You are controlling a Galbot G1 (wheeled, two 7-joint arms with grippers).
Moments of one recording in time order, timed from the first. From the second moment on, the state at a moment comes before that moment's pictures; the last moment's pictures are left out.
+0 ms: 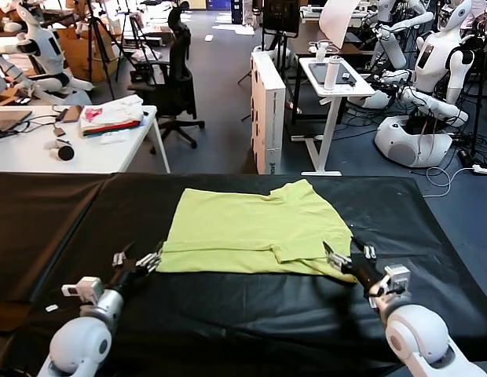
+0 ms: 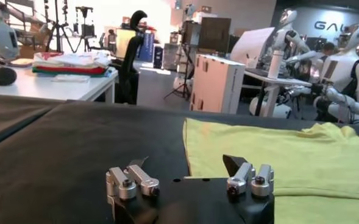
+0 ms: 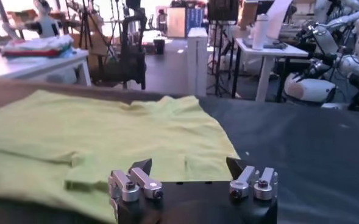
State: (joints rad) left arm 1.49 -1.13 -0.60 -1.96 -0.55 0.24 -0.01; right arm -1.56 0.84 0.54 2.08 0.64 -0.40 0.11
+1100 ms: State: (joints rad) left arm 1.54 -1.13 -0.57 -1.94 -0.56 0.26 0.00; right arm -1.58 0.80 0.53 2.07 0.69 -0.43 0.16
